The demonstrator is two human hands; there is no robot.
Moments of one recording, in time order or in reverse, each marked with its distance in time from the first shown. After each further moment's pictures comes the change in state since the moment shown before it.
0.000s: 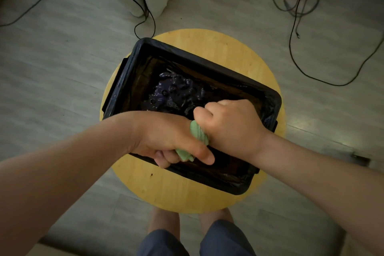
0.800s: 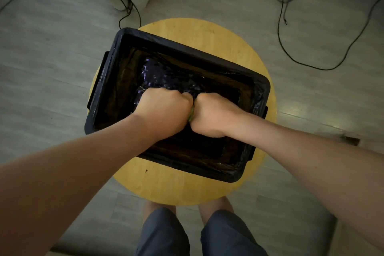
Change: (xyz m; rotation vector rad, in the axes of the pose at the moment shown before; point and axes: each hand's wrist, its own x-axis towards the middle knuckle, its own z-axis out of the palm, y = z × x) left_hand 0.049 -0.010 -0.002 1.425 1.056 0.126; right_hand 0.022 0.001 0.008 0.531 -0.743 0.643
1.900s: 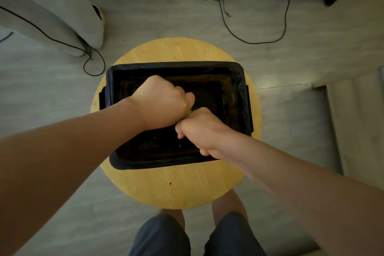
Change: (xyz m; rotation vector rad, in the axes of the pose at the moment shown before) left_hand 0.015 -0.053 -0.045 0.322 0.217 0.743; right_hand -0.051 -0.070 0.038 1.119 0.252 0.427
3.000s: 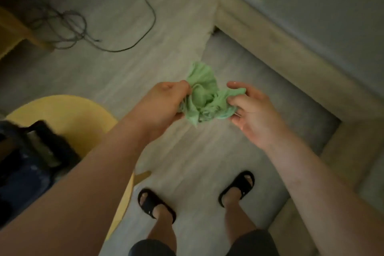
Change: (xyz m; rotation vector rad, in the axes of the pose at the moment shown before) left_hand 0.299 0.445 -0.153 -1.622 -0.318 -0.478; right_hand -0.182 0.441 -0.336 1.284 0.595 -0.315
